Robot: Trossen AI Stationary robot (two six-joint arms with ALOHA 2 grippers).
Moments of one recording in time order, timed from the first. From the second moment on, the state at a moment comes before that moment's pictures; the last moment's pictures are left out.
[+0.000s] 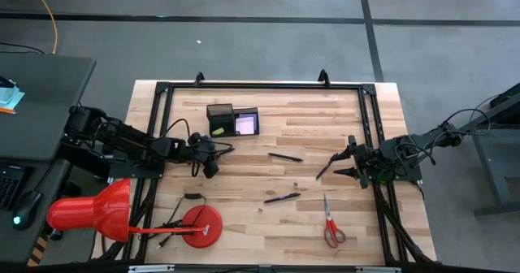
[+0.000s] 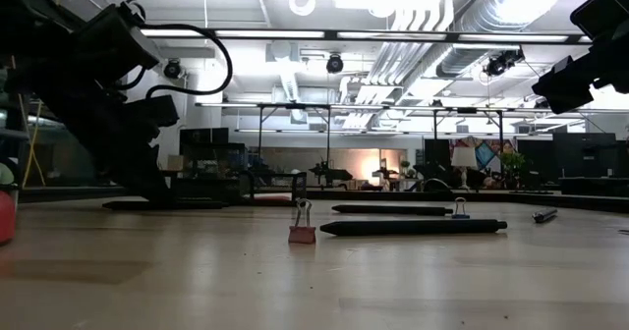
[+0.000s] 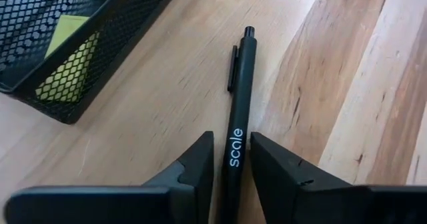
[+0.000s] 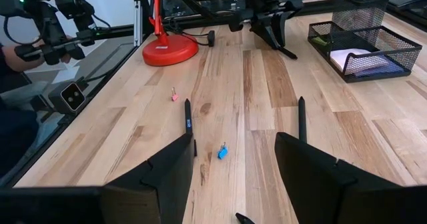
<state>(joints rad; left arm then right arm) 0.05 1.29 0.23 0.13 -0.32 -0.53 0.35 0.01 0.14 -0.40 0.20 0.20</state>
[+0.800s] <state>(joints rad) 0.04 1.30 0.23 0.24 -0.20 -0.55 0.35 0.01 0.14 -0.21 0.28 0.49</state>
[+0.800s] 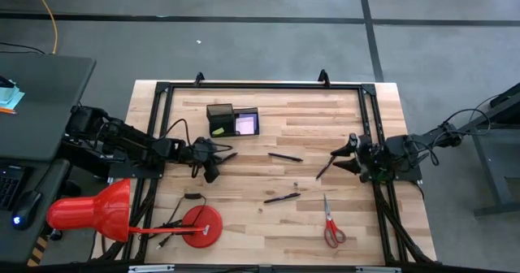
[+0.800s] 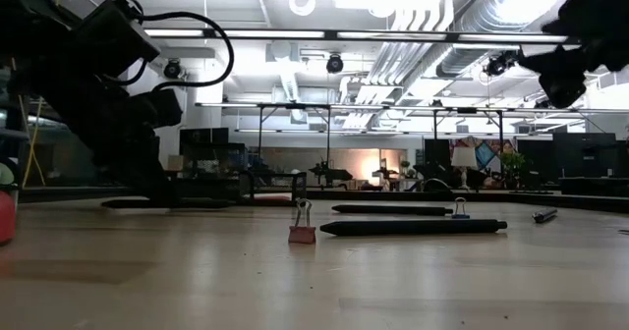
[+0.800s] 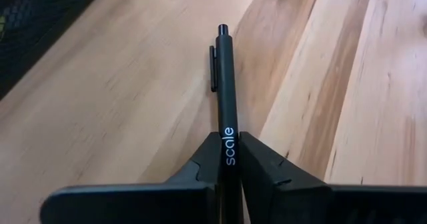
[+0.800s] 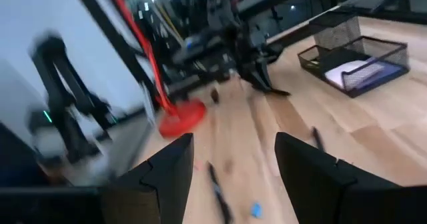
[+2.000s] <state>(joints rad) 0.05 1.29 0.23 0.48 -0.18 -0.55 0.35 0.61 0.03 0.50 0.51 0.59</state>
